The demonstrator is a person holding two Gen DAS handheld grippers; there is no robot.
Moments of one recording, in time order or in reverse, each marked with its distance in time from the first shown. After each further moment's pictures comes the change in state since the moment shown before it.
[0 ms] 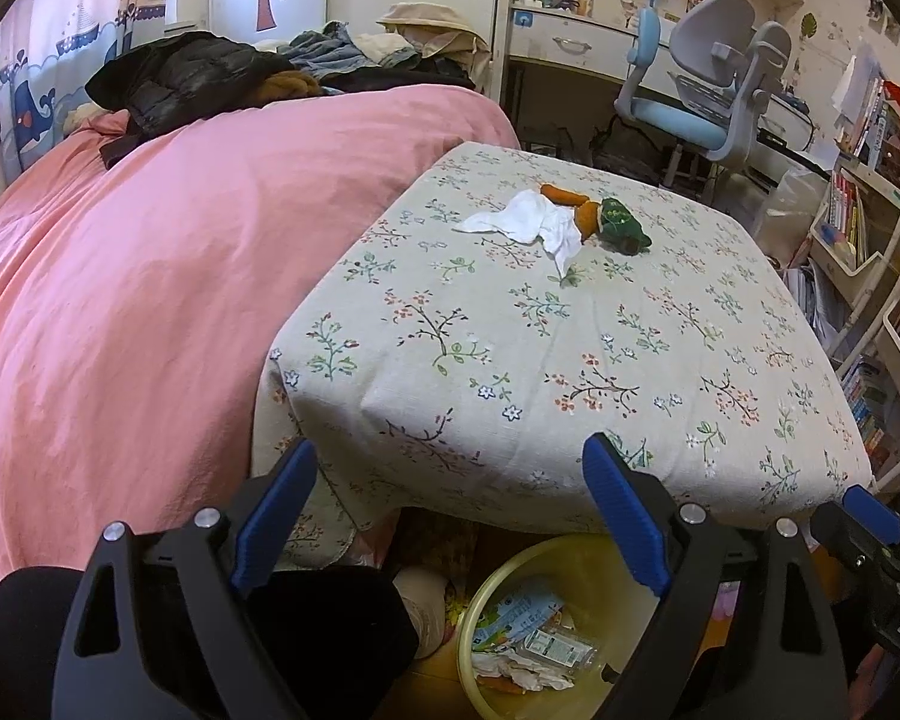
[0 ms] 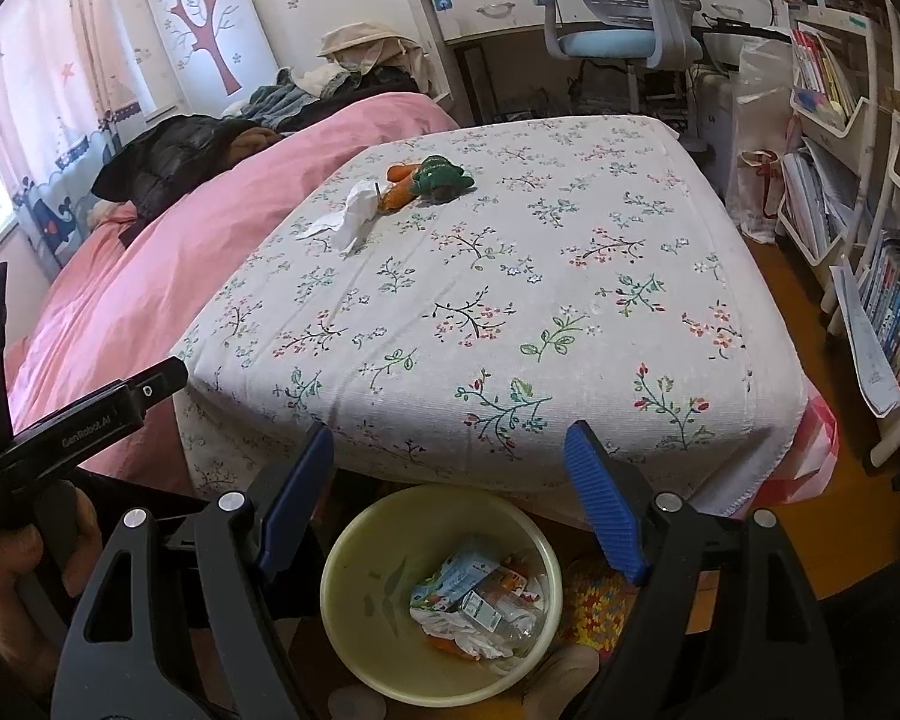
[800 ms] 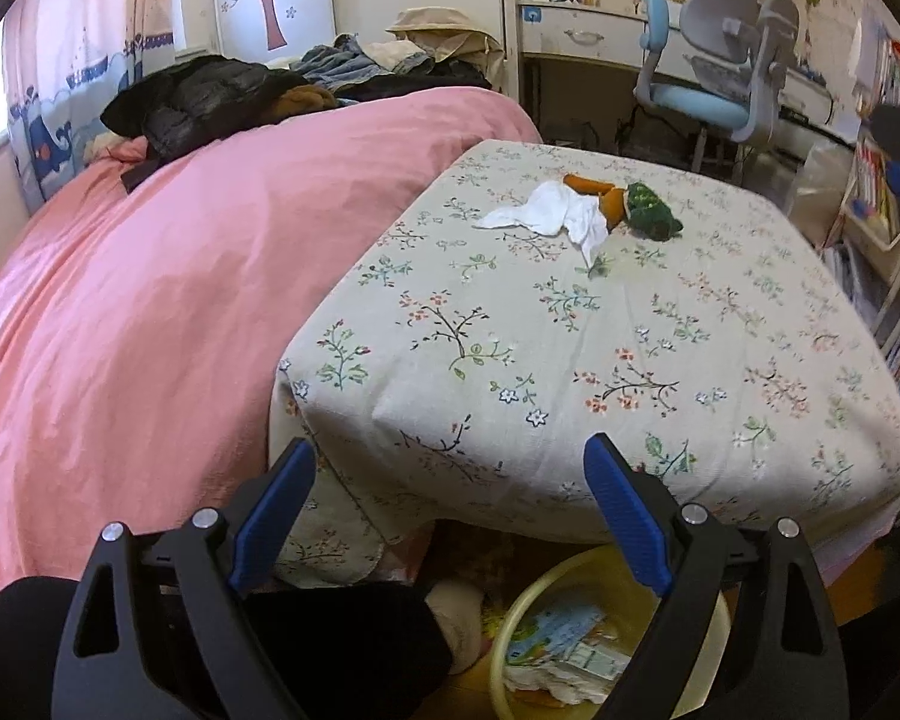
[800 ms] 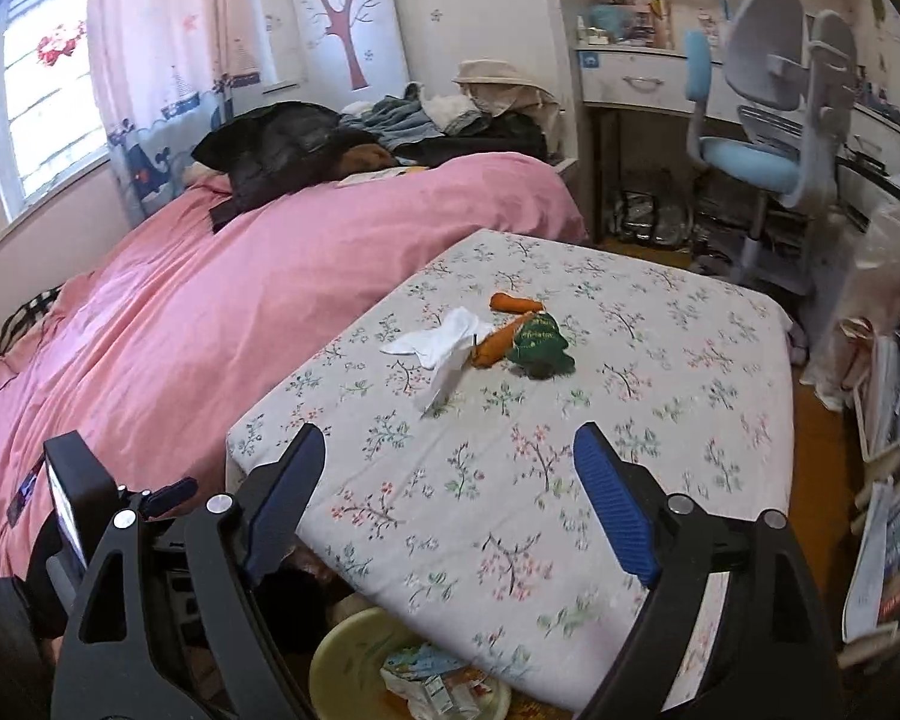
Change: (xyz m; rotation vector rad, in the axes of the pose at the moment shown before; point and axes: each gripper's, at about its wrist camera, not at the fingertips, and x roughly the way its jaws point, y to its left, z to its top) left arm 0.015 -0.014 -0.003 0.061 -0.017 0.131; right arm 0.005 0.030 0.153 -0.297 -0.036 0.190
